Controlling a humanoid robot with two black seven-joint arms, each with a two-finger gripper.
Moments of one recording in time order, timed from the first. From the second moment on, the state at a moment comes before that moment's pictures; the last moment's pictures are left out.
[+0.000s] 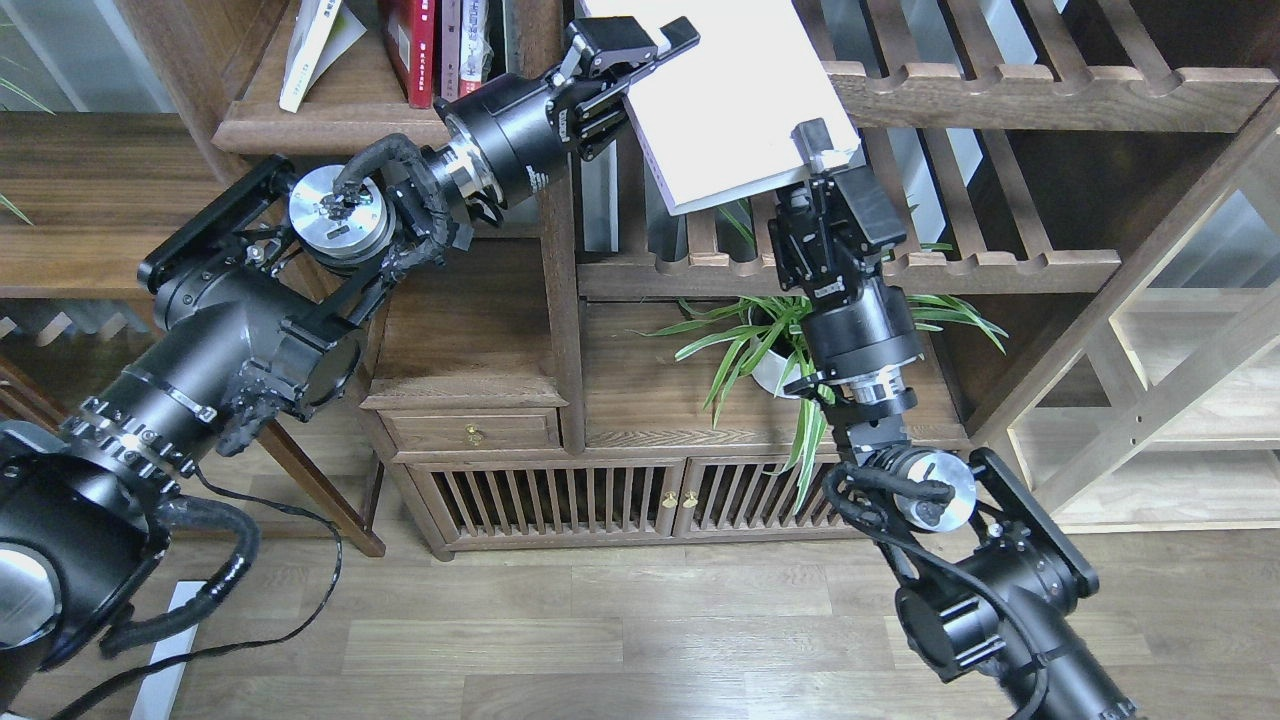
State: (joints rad) left arm -1.02 0.00 -0.90 -0.83 -0.53 -0.29 0.48; right arm 0.27 0.00 1.20 1.31 0.27 0.58 0.05
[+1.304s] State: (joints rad) left arm -0.97 0.54 -1.04 -1.67 0.17 -0.47 0.47; right arm 0.26 -0.18 1.34 1.03 0.27 0.58 0.05
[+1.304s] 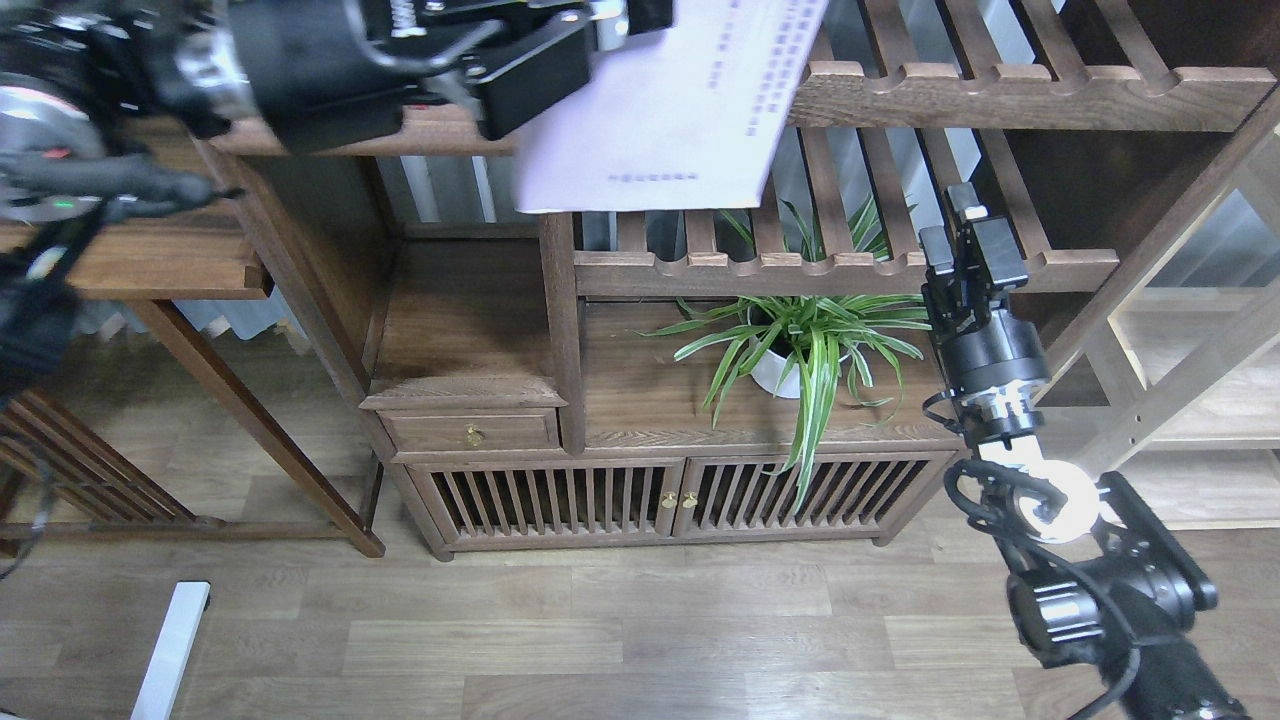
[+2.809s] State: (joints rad) left arm -0.56 0.26 -1.55 -1.77 0.76 0.08 0.34; right arm 0.36 -0.21 1.32 0.86 0.27 0.58 0.04
